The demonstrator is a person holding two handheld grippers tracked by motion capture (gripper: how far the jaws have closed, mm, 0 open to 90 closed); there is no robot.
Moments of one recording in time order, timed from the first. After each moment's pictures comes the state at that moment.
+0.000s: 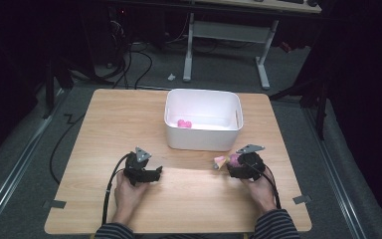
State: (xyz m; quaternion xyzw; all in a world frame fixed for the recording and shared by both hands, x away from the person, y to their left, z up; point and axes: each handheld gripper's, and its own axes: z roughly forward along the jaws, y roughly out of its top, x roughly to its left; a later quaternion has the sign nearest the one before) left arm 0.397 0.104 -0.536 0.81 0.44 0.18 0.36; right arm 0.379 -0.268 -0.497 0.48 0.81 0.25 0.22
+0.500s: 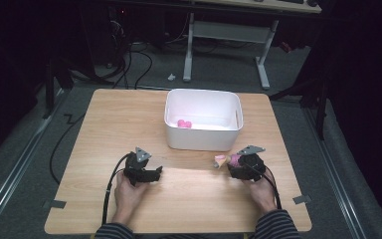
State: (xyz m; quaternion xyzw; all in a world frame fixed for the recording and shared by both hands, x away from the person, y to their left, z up) left arm 0.397 0.104 -0.536 0.81 0.44 0.18 0.36; right arm 0.376 -0.269 -0.498 0.48 0.81 0.25 0.23
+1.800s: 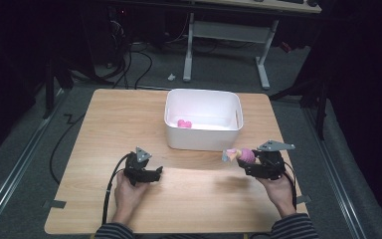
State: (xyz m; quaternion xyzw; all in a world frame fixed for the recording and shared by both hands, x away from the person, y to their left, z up) left arm 0.397 0.104 -0.536 0.81 0.43 0.18 0.36; right arm 0.350 -0.300 -0.435 0.47 0.79 0.35 0.20
